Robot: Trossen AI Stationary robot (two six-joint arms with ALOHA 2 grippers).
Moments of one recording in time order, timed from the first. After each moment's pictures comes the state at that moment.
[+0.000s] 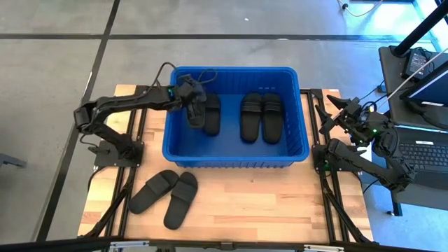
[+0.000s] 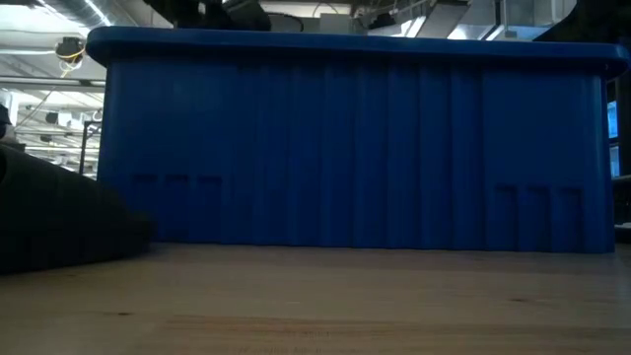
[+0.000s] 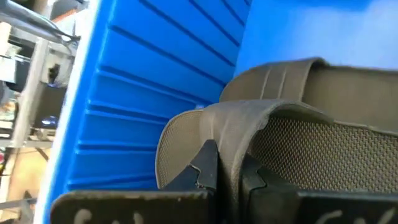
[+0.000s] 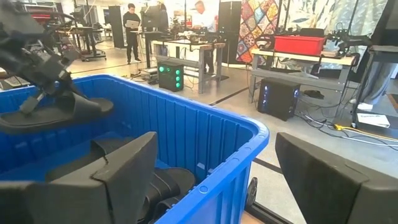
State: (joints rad) left arm 0.46 1.45 1.10 -0.49 -0.47 0.46; right arm -0.53 0.01 0.59 -0.61 0.32 0.00
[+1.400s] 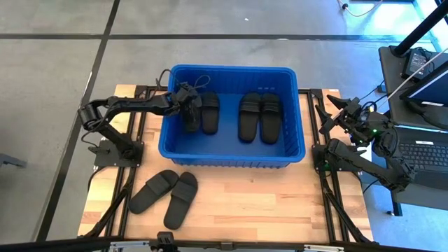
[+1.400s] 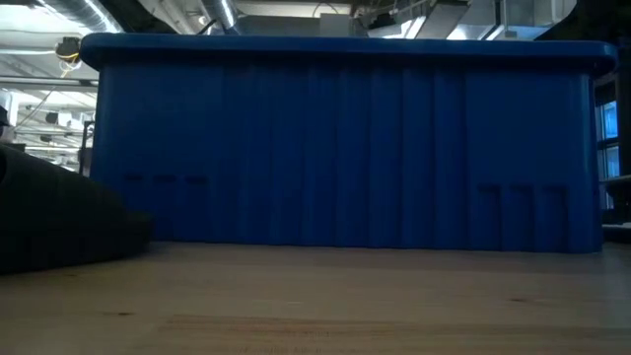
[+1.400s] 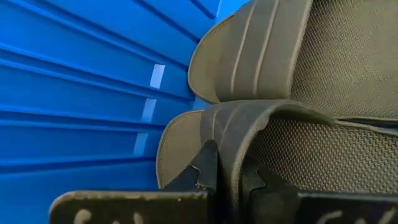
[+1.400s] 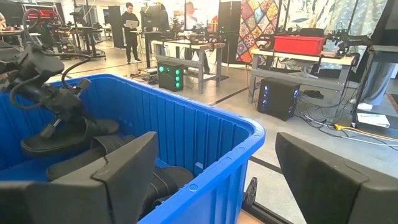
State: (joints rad) left arm 0.58 1.54 0.80 -0.13 -0.40 0.56; right arm -0.53 0.01 0.59 -0.60 0.32 0.00
